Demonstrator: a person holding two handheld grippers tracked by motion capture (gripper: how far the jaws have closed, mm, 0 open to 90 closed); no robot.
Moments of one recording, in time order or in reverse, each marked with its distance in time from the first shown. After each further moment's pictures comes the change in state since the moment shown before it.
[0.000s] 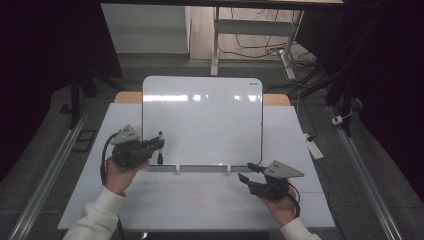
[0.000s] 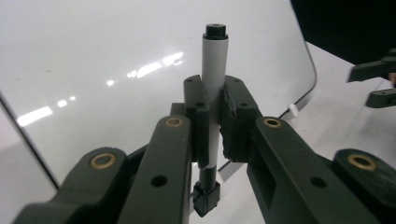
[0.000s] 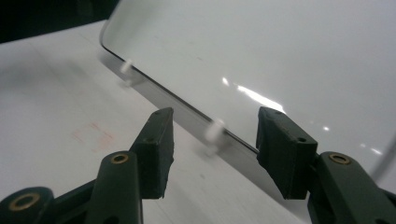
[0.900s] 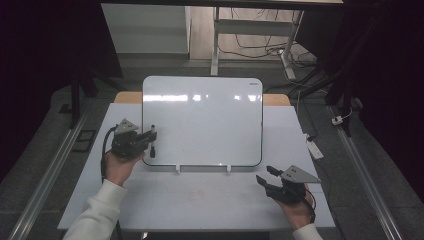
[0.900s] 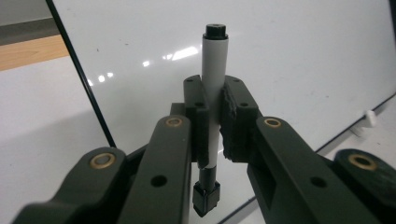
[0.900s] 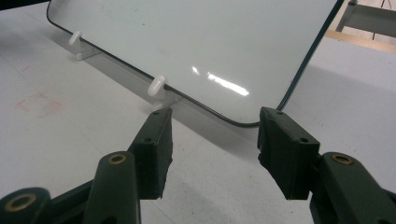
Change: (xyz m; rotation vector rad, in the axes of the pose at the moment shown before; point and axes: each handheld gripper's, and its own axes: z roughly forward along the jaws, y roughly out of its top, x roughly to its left) left arm 0.031 -0.003 0.023 0.060 0.157 -0.072; right arm -0.024 -0.024 -0.026 0.038 -0.124 0.018
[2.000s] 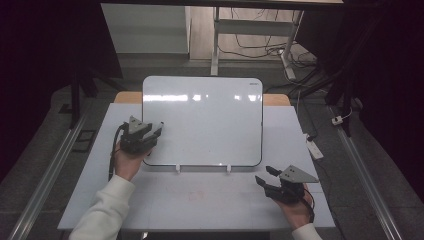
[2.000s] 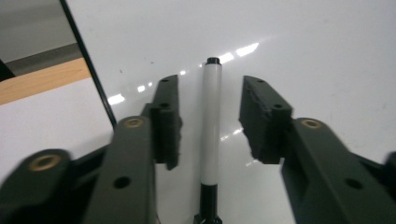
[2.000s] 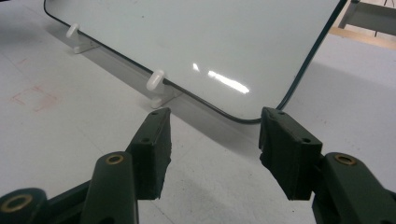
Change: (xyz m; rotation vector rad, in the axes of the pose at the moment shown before) left arm -0.004 0.001 0.019 -0.031 0.145 0.071; right arm -0.001 -0.002 0.004 0.016 0.003 -0.015
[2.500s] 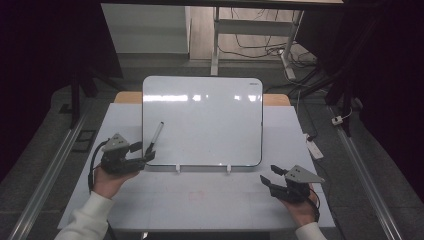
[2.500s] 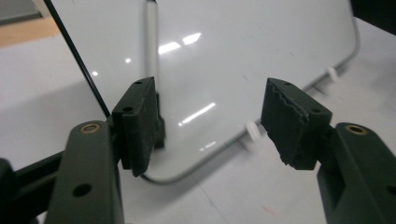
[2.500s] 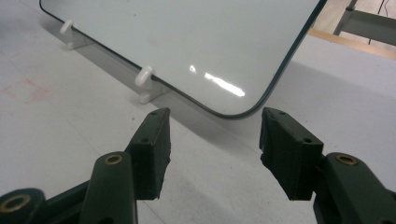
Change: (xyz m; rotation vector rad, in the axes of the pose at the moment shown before) left arm 0.005 -0.040 -0.061 0.039 -0.259 -0.021; right arm -0.012 -0.004 -0.008 -0.012 -0.007 -0.033
